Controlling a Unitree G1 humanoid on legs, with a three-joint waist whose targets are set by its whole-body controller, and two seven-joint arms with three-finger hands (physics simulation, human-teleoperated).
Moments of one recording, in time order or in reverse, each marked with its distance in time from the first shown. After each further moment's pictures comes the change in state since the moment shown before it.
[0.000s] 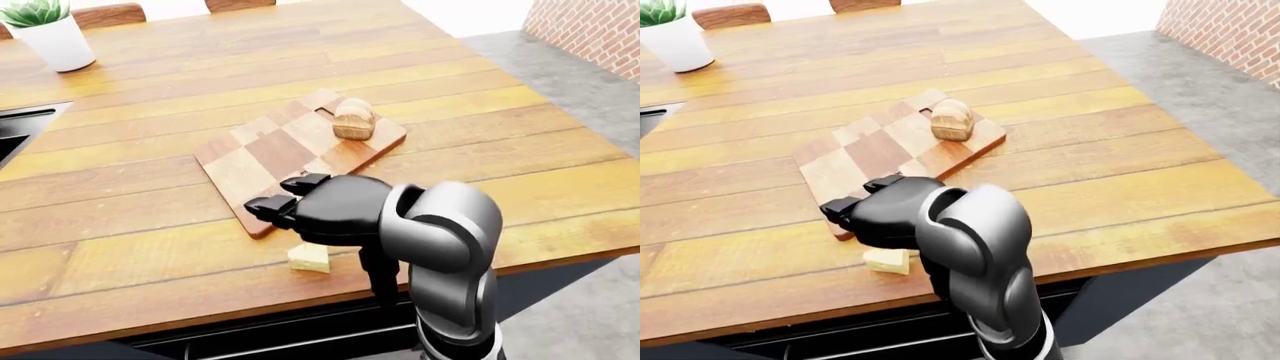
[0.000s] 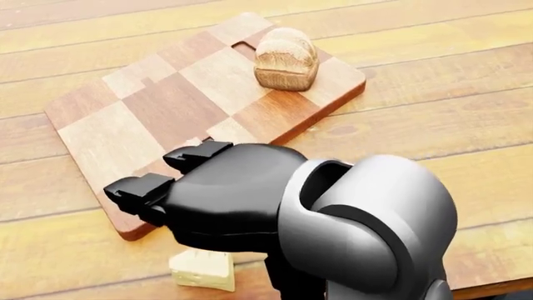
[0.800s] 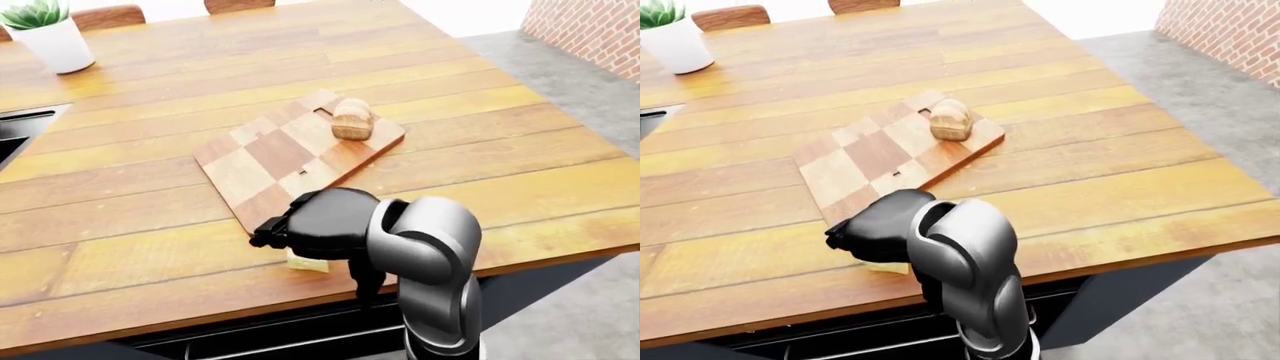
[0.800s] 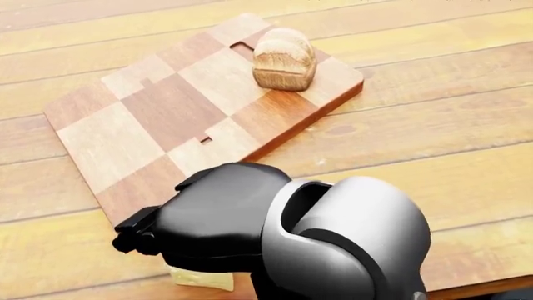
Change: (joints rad) left arm 0.006 -0.007 0.005 -0.003 -0.001 -0.001 -0.002; right arm 0.090 0.110 -0.024 0.030 -0.043 -0.166 -0.002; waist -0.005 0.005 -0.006
